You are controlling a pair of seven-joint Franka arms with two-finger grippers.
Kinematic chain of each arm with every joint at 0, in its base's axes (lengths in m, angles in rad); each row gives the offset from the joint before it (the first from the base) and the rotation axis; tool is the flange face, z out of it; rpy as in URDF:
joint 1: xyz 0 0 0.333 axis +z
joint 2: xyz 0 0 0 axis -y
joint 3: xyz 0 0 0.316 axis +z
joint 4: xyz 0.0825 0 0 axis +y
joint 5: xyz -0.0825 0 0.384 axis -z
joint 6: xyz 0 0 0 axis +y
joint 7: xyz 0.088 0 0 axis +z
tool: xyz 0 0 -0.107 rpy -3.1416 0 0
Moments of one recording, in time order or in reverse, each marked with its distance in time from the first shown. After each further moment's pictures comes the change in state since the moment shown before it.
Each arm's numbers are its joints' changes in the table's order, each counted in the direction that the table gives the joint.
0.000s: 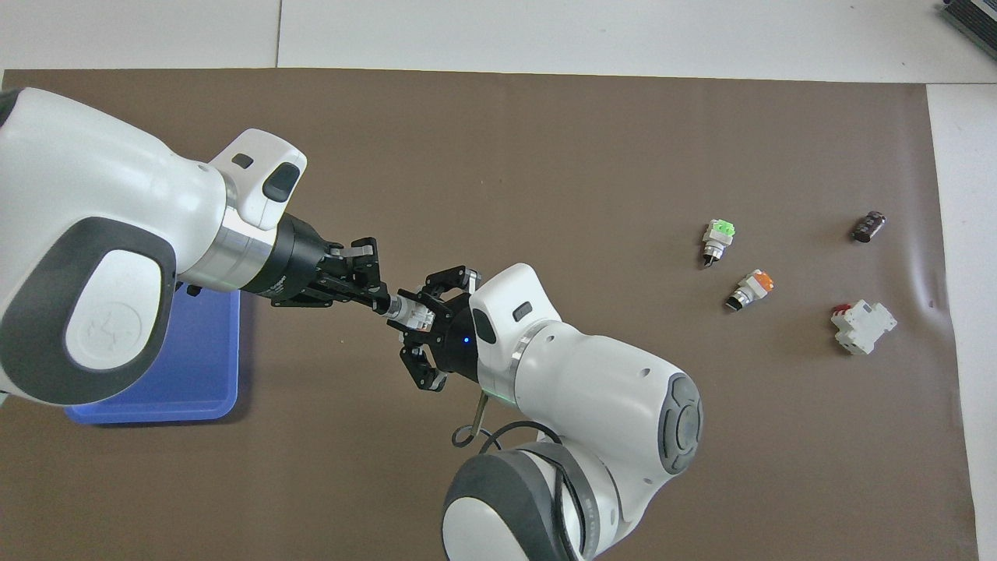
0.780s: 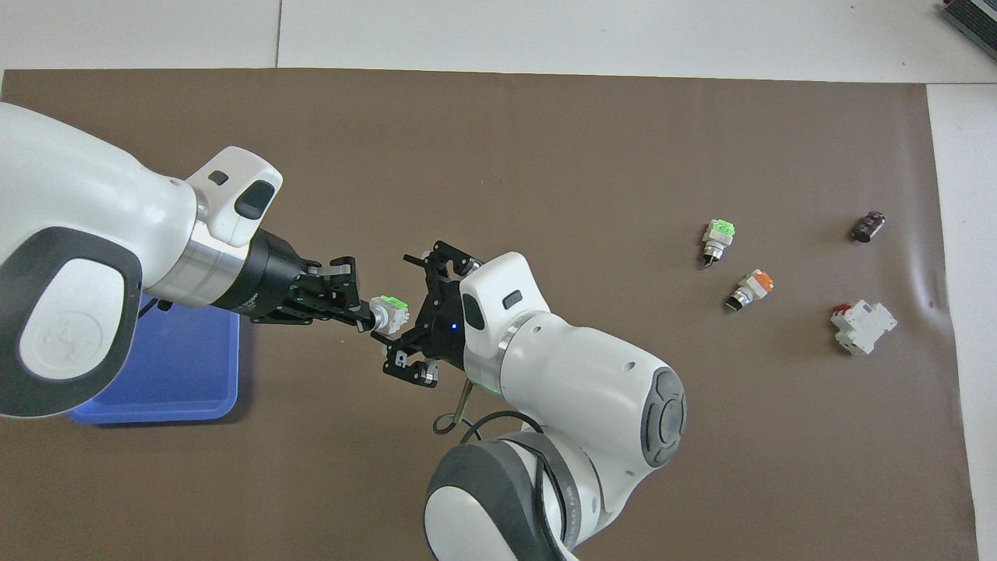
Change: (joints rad) left arm 0.080 0.040 -0.013 0.055 0.000 0.054 -0.079; right arm 0.007 -0.048 -0.002 -0.059 0.000 -0.050 -0.016
